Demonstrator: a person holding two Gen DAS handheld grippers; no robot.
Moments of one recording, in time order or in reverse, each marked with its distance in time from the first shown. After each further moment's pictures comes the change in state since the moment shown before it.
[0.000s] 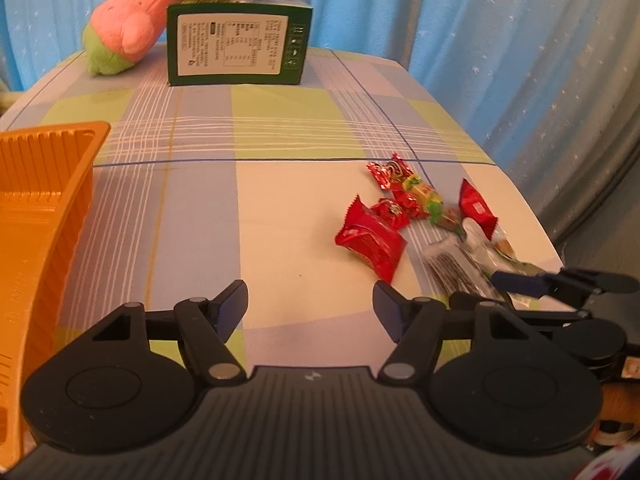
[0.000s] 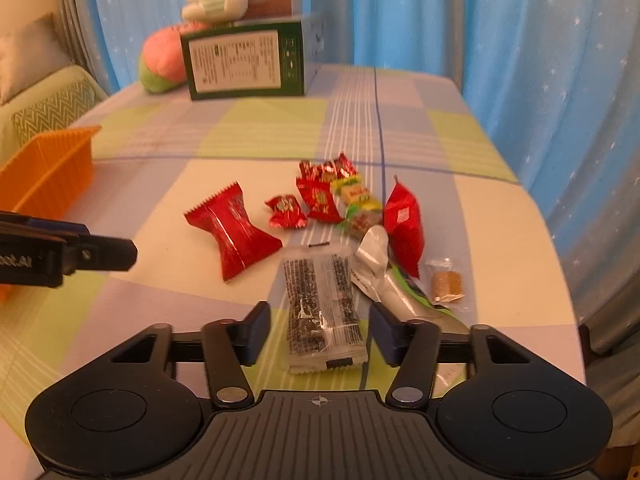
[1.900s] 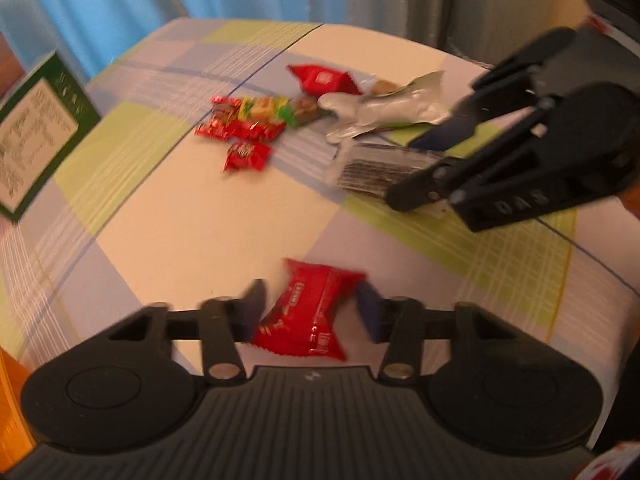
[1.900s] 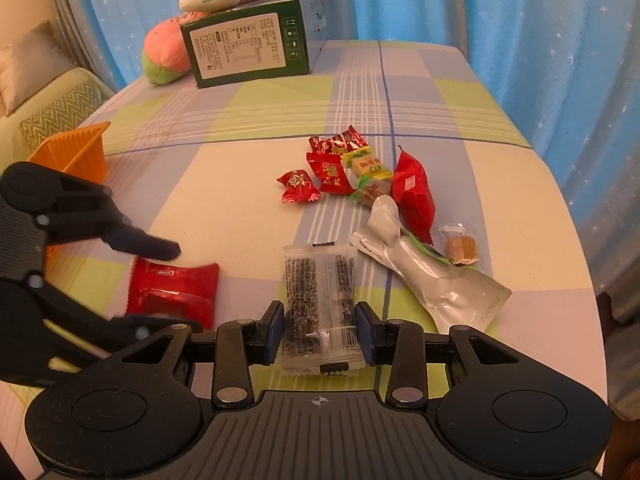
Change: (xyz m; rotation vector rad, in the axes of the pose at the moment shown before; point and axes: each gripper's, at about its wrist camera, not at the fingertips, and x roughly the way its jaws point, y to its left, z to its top) left arm 0.039 -0.060 -0.013 0.754 0.189 -0.176; right arm -0.010 -0.005 -0.007 0.061 0.063 0.070
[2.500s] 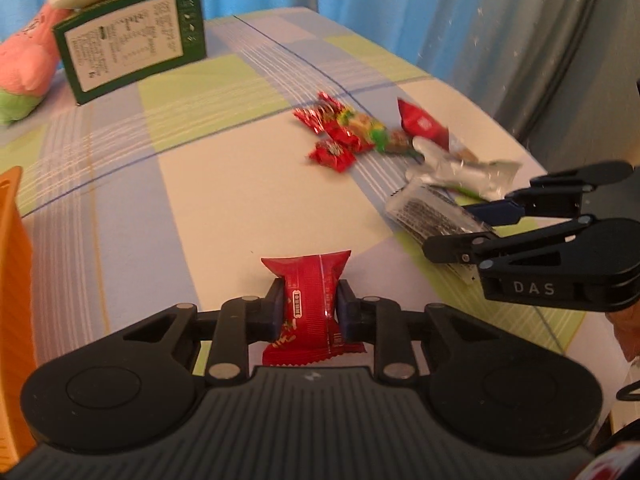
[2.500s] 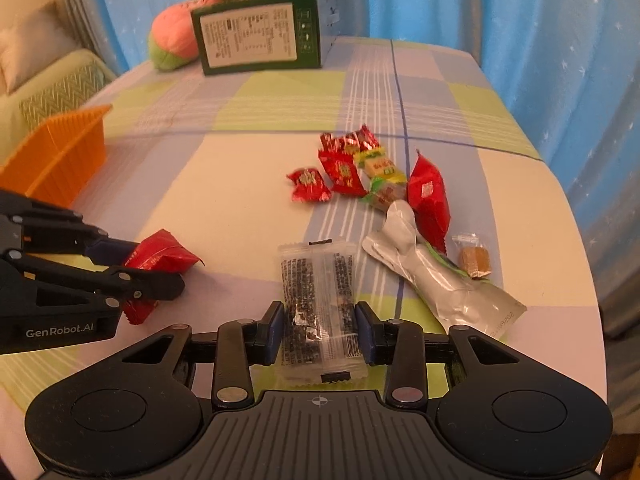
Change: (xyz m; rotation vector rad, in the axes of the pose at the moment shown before) left arm -0.024 0.026 -0.021 -0.435 -0.091 0.069; right arm 0.007 0.010 0.006 -0.046 0.003 -0.018
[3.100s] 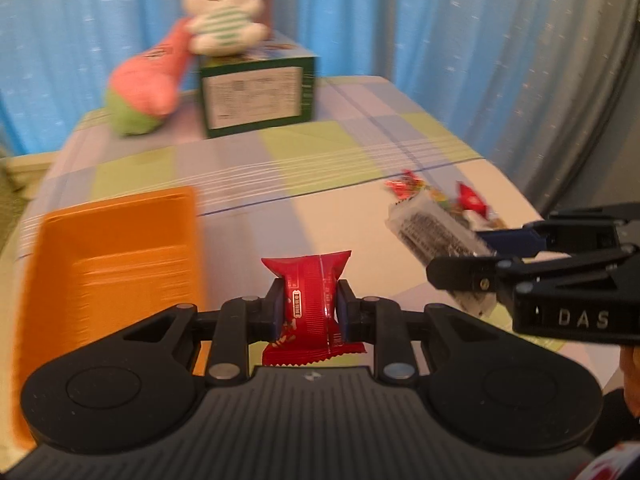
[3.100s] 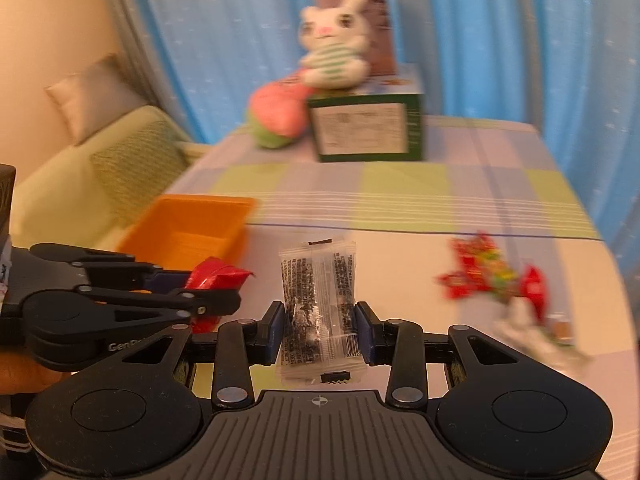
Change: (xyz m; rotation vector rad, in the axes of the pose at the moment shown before) left arm -0.133 0.072 -0.013 -0.137 -0.121 0.134; right arm -0.087 0.126 0.051 0.007 -0.132 0.190
